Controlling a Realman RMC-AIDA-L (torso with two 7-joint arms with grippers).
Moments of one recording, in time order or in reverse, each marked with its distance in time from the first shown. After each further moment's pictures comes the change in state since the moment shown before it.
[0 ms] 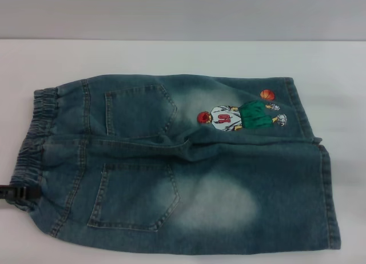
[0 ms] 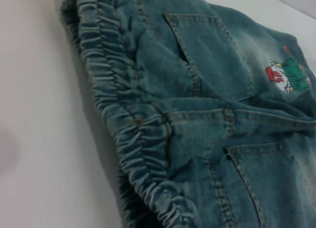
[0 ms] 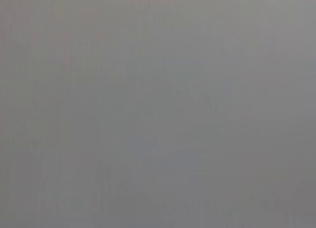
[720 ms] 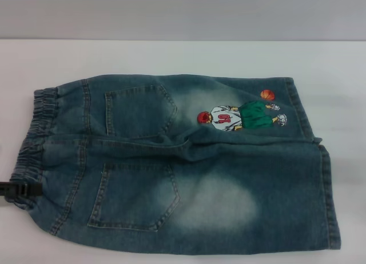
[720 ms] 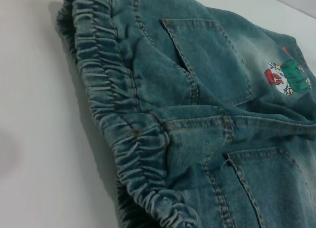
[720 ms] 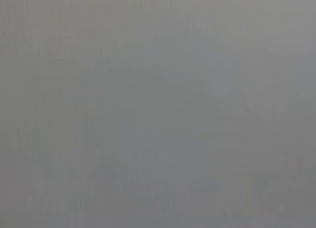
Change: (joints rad) left arm -0.012 0.004 0.008 -0.004 0.000 -0.010 -0.001; right arm -0.004 0.000 0.002 -0.012 0.001 0.022 0.000
